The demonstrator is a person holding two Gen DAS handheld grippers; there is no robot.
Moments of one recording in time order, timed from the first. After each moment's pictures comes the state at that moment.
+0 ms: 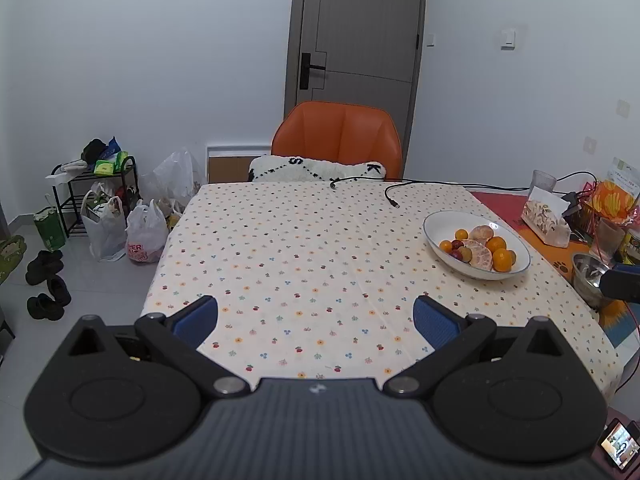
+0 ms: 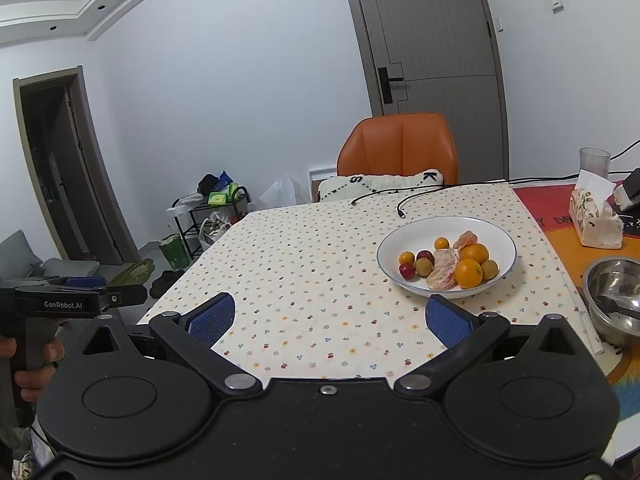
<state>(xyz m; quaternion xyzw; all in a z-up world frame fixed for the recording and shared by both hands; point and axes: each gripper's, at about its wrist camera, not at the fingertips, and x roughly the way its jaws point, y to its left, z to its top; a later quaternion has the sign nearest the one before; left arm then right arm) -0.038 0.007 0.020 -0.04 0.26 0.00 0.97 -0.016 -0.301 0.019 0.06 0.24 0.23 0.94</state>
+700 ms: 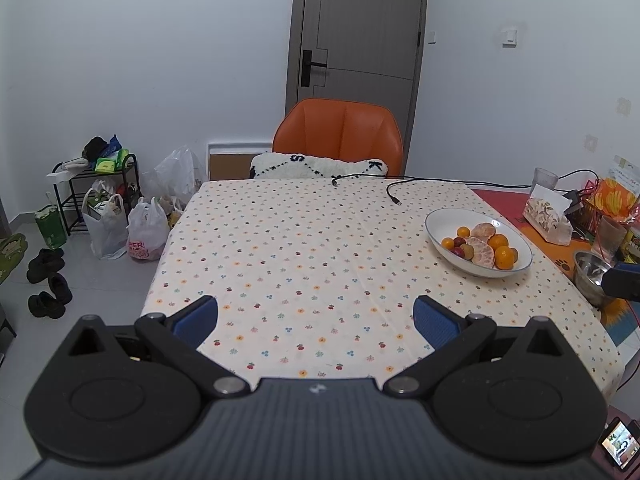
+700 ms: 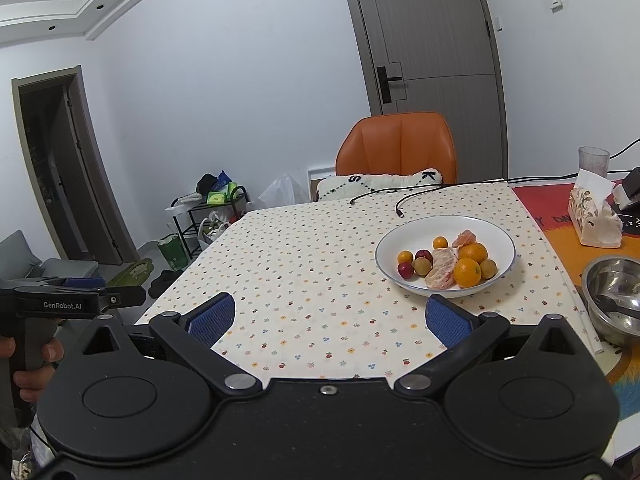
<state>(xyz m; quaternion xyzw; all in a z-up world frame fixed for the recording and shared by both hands) -0.037 0.008 0.019 -0.04 0.26 0.00 0.97 -0.016 -0.301 0.019 0.06 0.24 0.23 0.94</state>
